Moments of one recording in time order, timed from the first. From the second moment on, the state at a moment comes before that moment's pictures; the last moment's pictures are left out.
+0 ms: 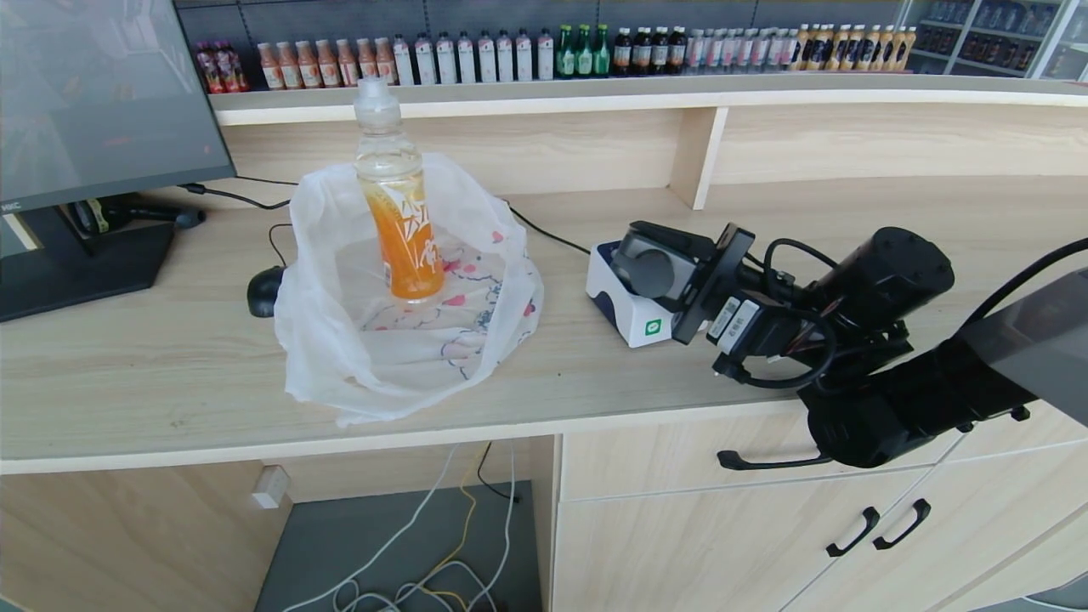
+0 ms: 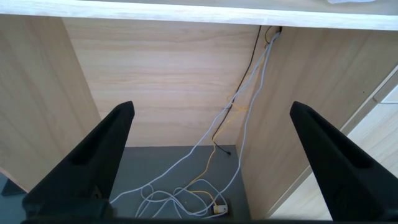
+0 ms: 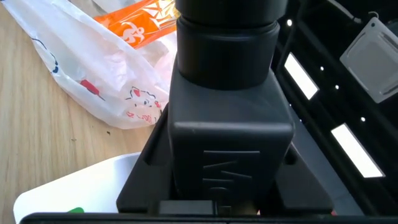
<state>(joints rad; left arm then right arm) 0.00 0.00 0.00 0.00 0.00 0.00 0.37 2.09 -1.04 -1.57 0.79 -1.03</state>
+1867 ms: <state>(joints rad) 0.00 0.00 0.00 0.00 0.00 0.00 0.61 1.80 -0.72 -1.57 0.06 -0.21</state>
